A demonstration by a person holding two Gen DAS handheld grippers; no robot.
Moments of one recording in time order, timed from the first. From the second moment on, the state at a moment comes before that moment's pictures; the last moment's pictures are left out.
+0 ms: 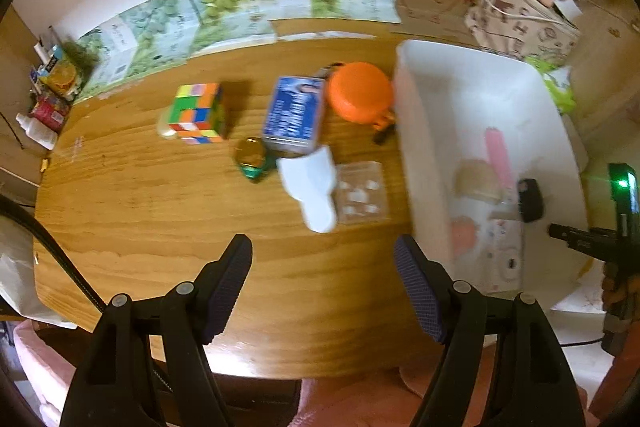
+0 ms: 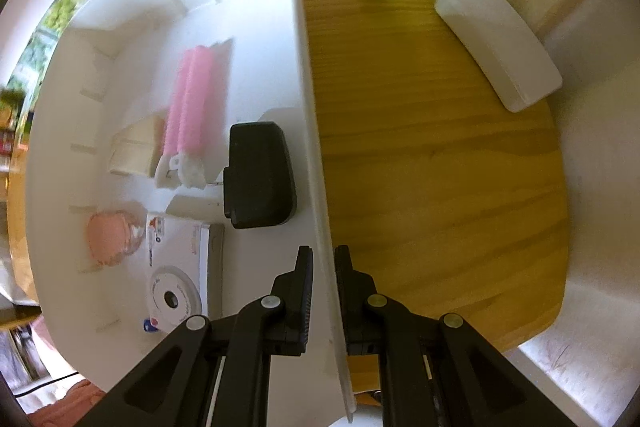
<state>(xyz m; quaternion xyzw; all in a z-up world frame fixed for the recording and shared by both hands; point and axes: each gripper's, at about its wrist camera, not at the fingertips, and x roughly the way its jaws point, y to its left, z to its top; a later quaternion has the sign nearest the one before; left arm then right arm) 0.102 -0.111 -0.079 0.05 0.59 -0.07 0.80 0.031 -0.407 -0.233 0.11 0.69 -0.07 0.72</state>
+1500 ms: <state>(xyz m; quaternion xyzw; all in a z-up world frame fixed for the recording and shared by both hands) 0.220 -0.041 -0.196 0.04 0.61 -0.10 0.79 0.055 -0.453 -0.238 0.19 0.69 -0.19 0.67</state>
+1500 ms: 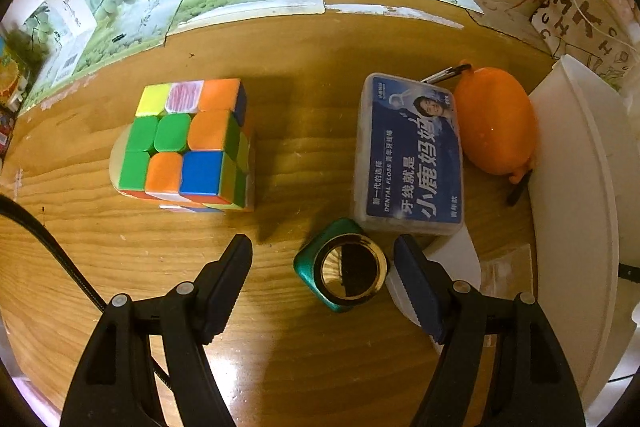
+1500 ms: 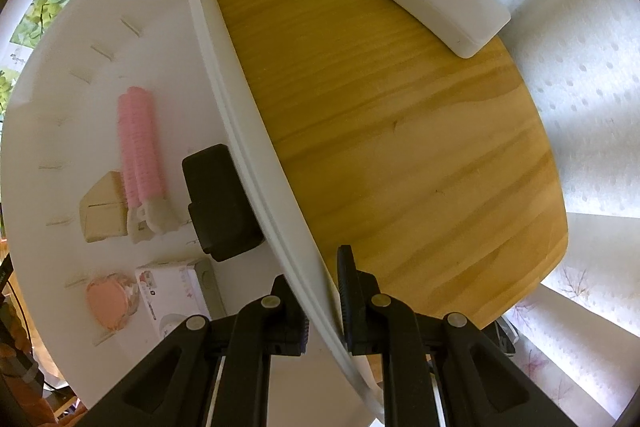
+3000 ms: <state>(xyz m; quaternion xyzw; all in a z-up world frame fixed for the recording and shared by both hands) 0.153 -0.072 -0.151 0.04 0.60 -0.07 0.80 0.063 -0.447 -0.248 0.16 0.71 -0.12 0.68</state>
